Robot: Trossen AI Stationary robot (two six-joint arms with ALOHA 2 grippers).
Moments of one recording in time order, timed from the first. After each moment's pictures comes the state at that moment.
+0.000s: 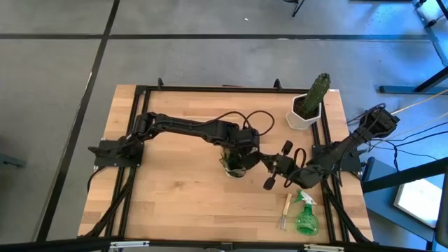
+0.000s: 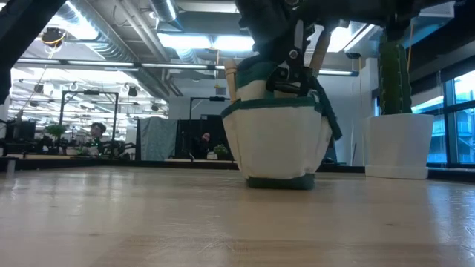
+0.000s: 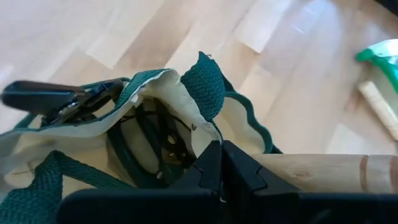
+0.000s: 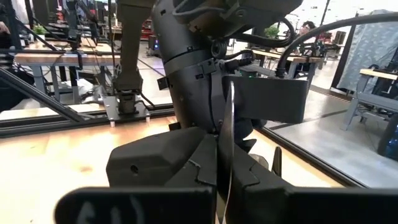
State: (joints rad) left arm 0.00 2.12 1.95 -0.81 -0.18 -0.60; right arm 0.71 1.37 0.55 0.74 1.13 0.00
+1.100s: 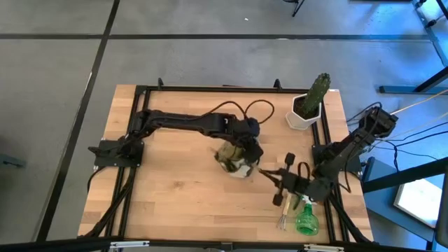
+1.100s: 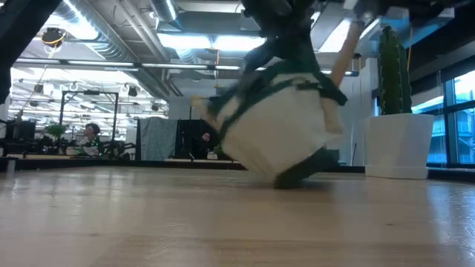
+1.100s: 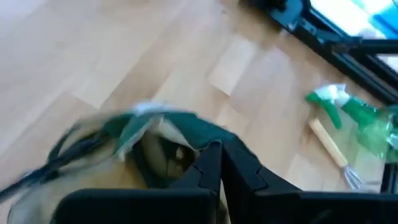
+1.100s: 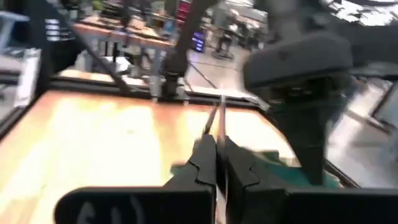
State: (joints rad) left arm 0.01 2.08 1.96 -0.73 -0.09 -0.60; right arm 0.85 1.37 0.55 0.64 1.13 -0.04
